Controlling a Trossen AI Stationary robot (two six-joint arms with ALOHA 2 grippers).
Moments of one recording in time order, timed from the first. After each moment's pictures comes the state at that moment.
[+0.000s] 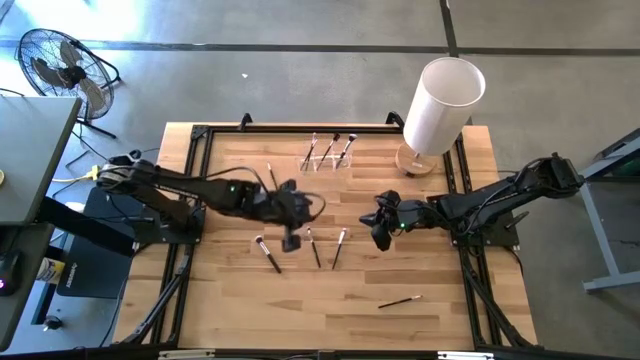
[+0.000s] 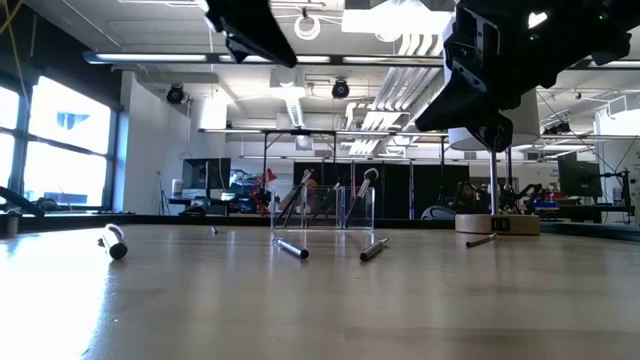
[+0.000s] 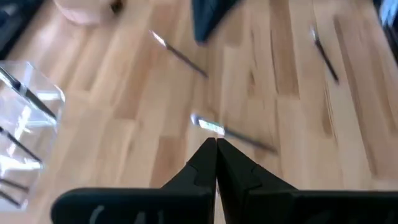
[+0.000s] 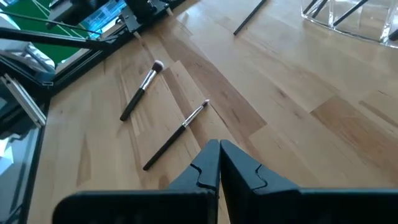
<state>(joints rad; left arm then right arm) -0.18 1.42 1.15 -0.44 -0.22 -0.19 0.18 1.21 0.51 0.19 0.28 0.71</state>
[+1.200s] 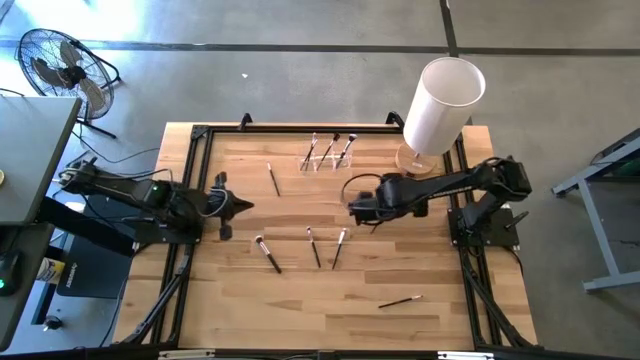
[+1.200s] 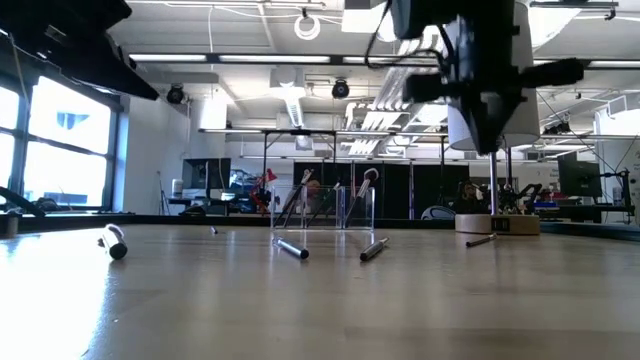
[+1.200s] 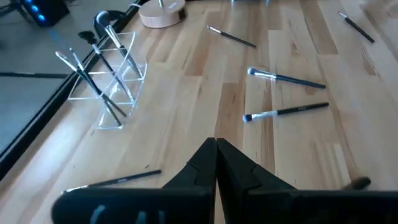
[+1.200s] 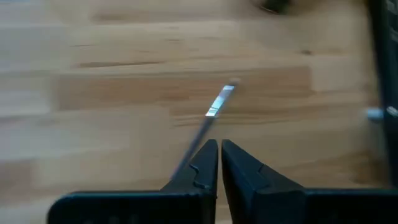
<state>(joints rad) -0.27 0.46 0.45 -0.47 -0.46 -0.10 0.07 1.67 1.28 -1.34 0.38 1.77</state>
